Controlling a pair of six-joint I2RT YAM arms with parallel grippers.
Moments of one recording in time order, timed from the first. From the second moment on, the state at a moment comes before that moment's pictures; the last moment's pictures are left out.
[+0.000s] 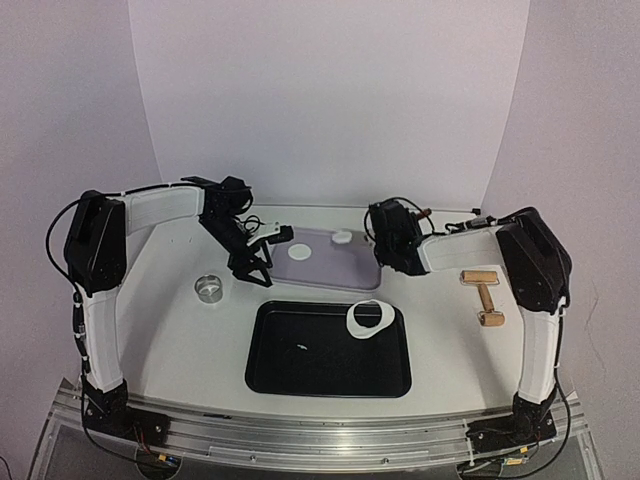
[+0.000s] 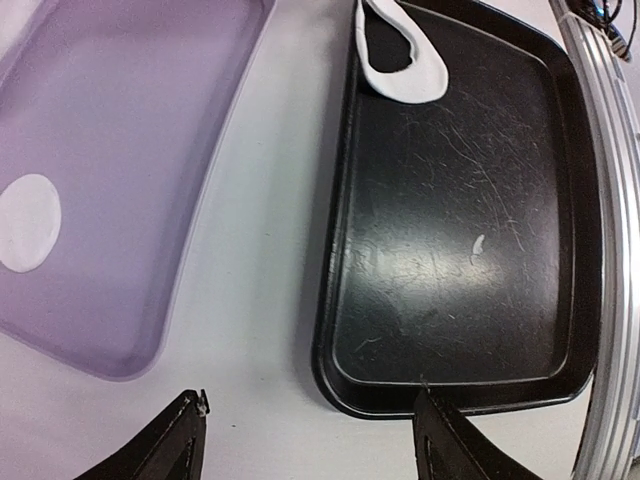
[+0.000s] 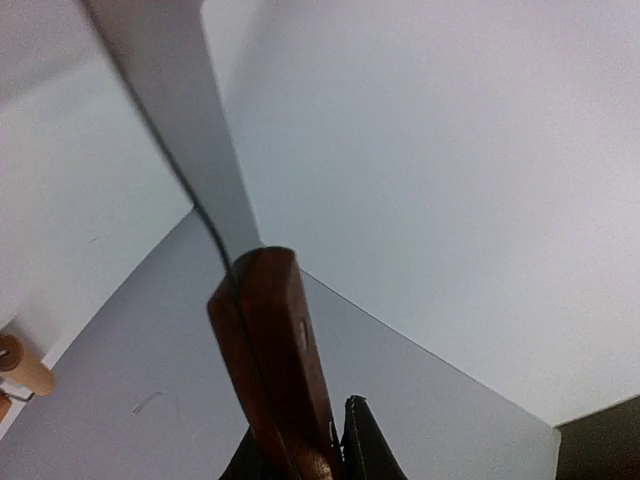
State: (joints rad) left arm -0.50 2.03 1.67 -0.93 0.61 0.90; right arm 0.65 2.05 1.30 0.31 1.12 -1.77
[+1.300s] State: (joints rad) left arm -0.43 2.03 1.66 -0.65 0.53 0.57; right arm 0.55 1.91 1.58 -1.22 0.11 -0.48
